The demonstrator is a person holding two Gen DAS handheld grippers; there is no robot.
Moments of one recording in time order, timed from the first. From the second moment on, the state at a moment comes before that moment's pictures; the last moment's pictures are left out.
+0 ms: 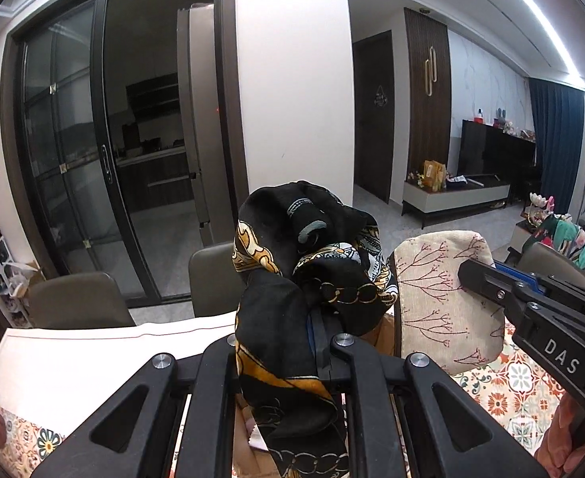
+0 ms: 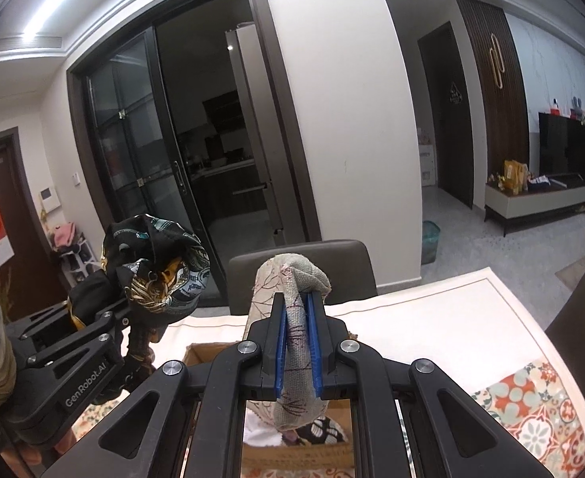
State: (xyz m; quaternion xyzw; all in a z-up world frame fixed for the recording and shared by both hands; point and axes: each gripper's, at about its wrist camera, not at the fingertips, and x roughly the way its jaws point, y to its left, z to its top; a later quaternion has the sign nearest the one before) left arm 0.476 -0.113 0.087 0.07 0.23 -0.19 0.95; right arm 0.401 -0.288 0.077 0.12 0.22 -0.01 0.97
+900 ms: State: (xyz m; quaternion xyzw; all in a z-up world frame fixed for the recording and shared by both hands) left arm 0.520 -0.147 -0.028 0.13 0.43 -0.17 0.88; right arm 0.478 -0.303 -0.029 0.11 0.39 0.02 0.92
